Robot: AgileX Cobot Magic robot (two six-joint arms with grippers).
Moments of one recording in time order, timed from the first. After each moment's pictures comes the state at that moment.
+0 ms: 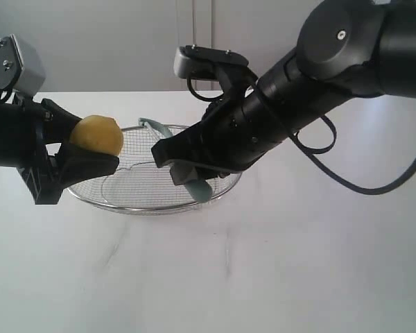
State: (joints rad) left arm -0.19 1.31 -0.77 -1.32 0.77 1.86; right arm 0.62 1.58 -1.19 0.54 0.72 -0.26
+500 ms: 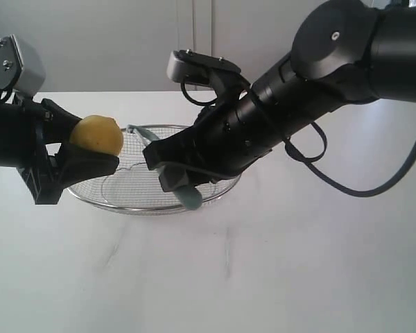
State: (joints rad) left arm -0.19 1.31 -0.77 -1.32 0.77 1.86; right arm 0.62 1.60 -1.19 0.65 0.74 -0.32
